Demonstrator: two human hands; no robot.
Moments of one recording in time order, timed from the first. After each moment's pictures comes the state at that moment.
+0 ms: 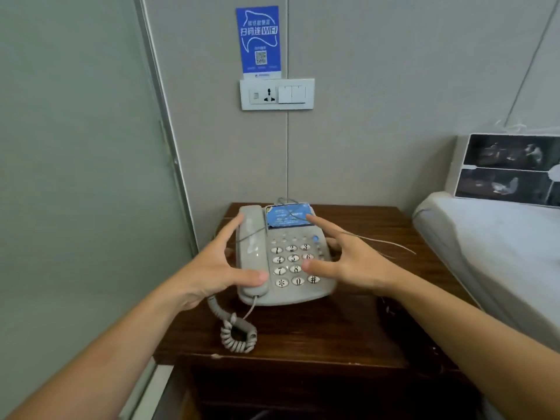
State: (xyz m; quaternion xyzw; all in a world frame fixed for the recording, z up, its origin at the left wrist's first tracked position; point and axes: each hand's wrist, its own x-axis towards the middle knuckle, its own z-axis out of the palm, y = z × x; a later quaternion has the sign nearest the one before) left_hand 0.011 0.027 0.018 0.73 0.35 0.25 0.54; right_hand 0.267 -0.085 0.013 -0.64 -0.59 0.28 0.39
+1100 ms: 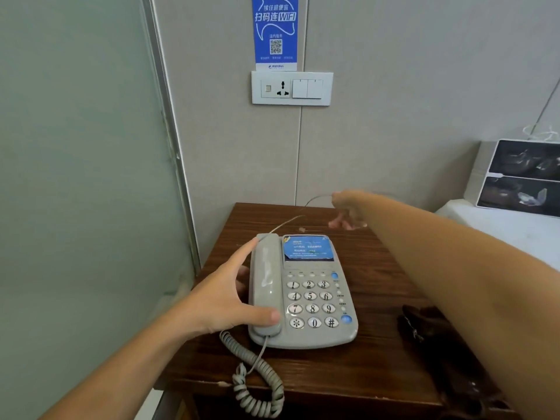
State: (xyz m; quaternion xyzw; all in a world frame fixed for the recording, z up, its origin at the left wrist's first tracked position) left_hand 0.002 0.050 -0.019 0.81 0.31 0.21 0.46; right_hand 0.324 0.090 0.050 -0.84 -0.28 0.33 0.32
